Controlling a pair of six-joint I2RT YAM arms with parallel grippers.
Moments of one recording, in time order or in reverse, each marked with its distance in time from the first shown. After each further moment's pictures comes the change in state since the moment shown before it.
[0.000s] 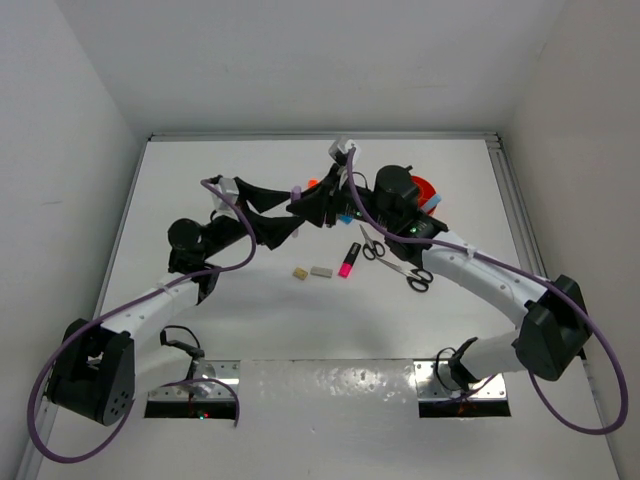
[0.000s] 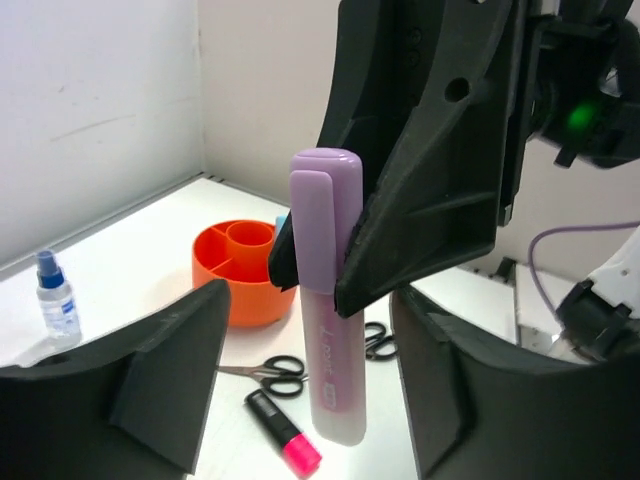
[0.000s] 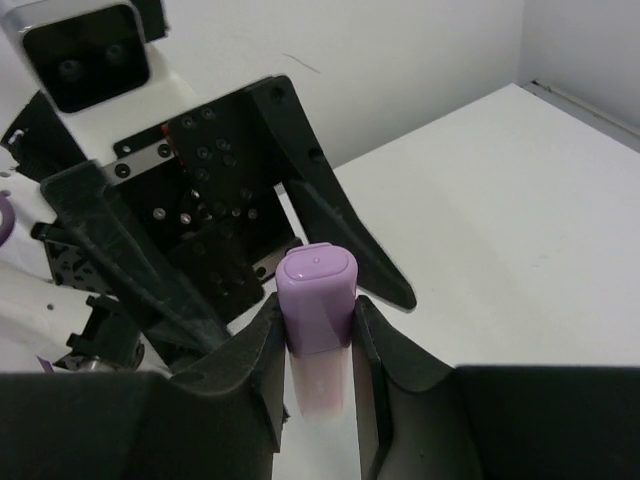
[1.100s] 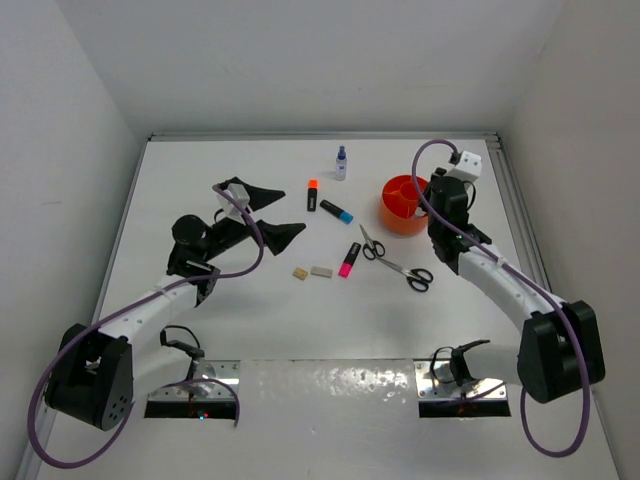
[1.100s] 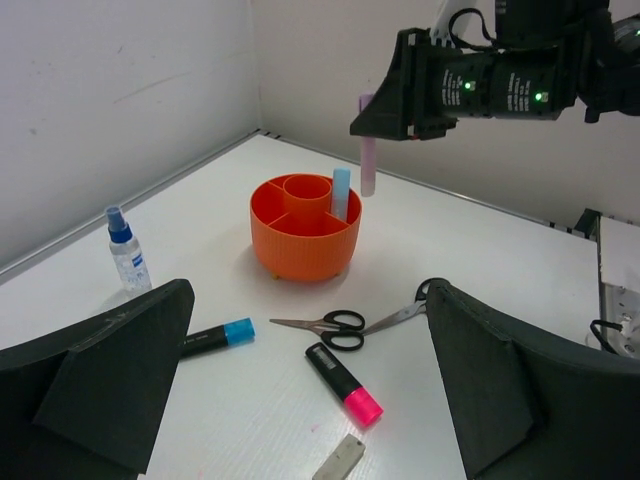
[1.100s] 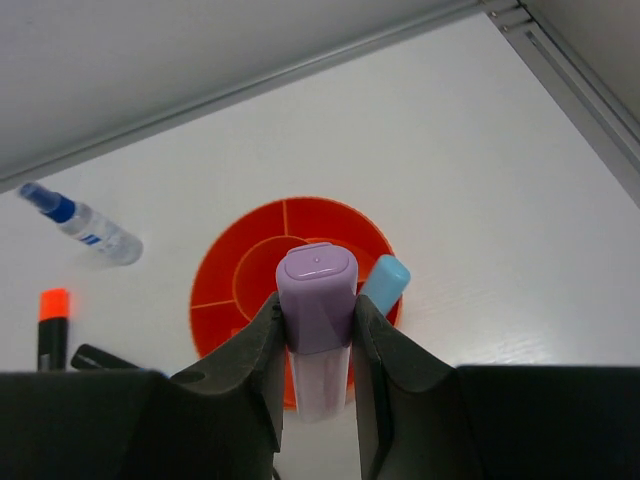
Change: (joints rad) left arm 0.007 -0.025 -0.009 -0.180 -0.043 0.235; right arm -0.421 -0.154 -0.300 -0.155 0.994 0.061
